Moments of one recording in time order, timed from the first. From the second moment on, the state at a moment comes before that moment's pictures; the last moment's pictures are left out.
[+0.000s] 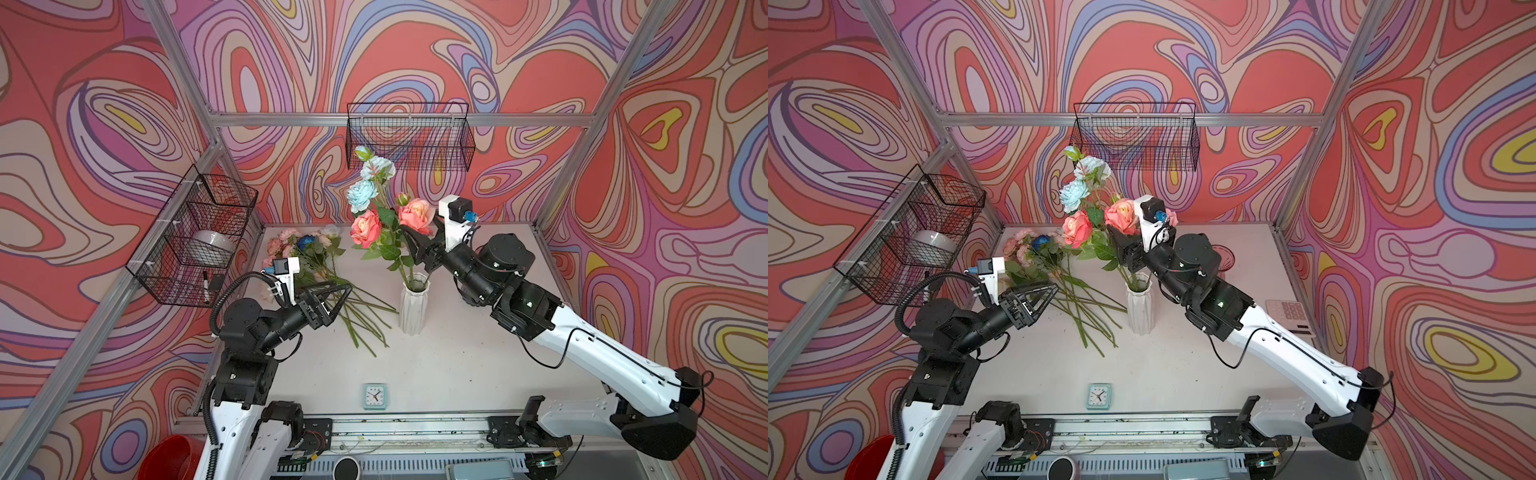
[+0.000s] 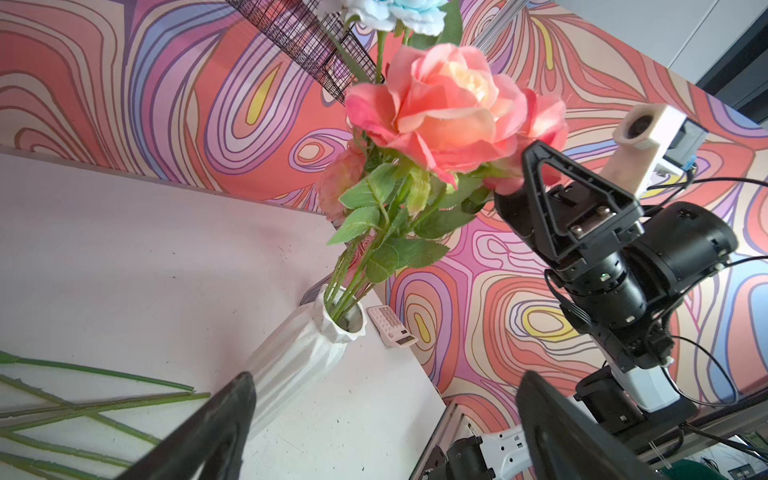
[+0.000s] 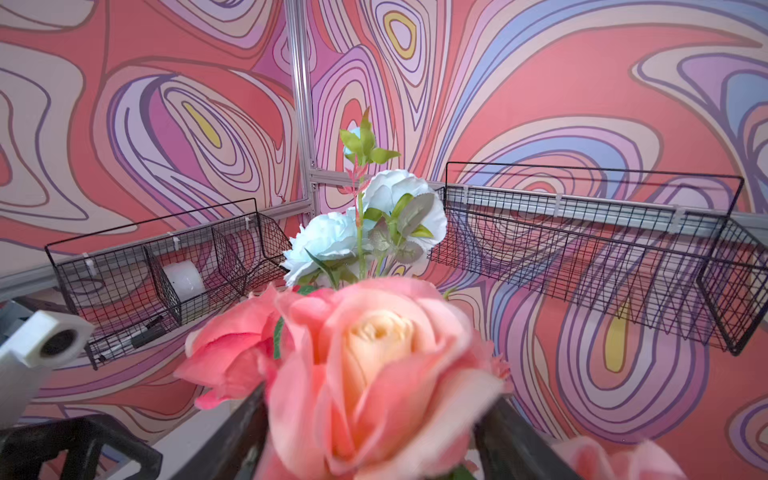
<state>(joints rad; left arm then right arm) -0.10 0.59 0.76 -0.15 0.75 -0.79 0.88 1.25 1.39 -0.01 0.22 0.01</state>
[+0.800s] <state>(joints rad) -0.10 0.74 0.66 -0.35 0.43 -0.79 0.88 0.83 1.12 -0.24 -0.09 0.26</state>
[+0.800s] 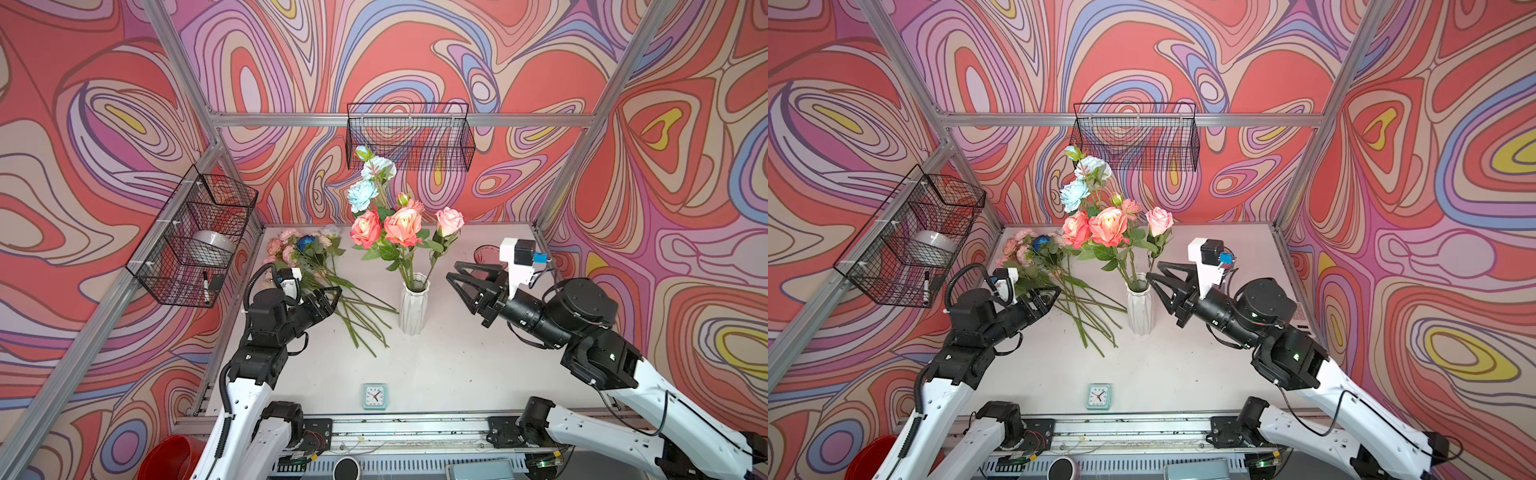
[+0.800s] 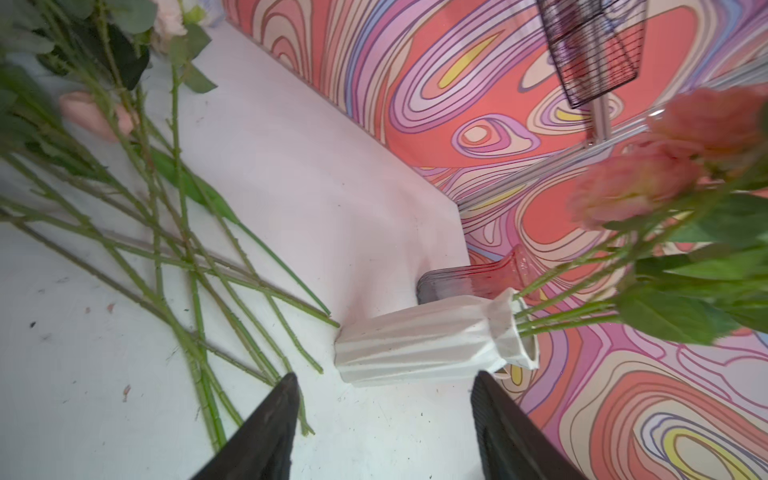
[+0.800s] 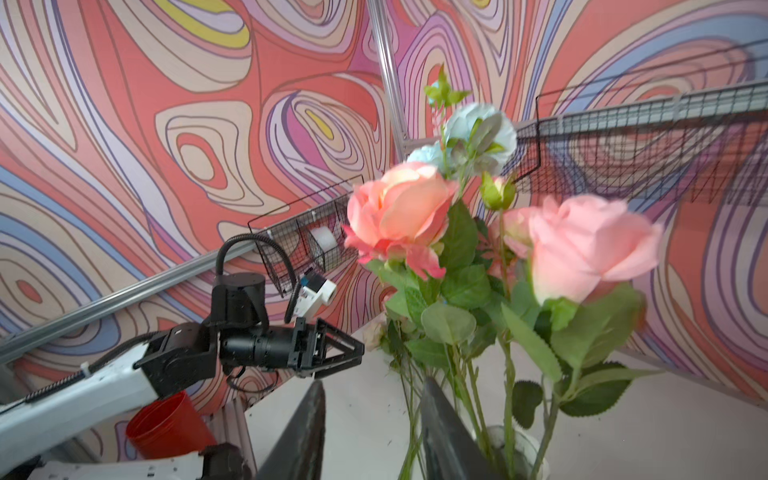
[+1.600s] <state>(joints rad) -0.09 1.55 0.92 -0.09 0.07 -0.86 0.88 0.75 0.90 -0.33 -0.11 0.37</state>
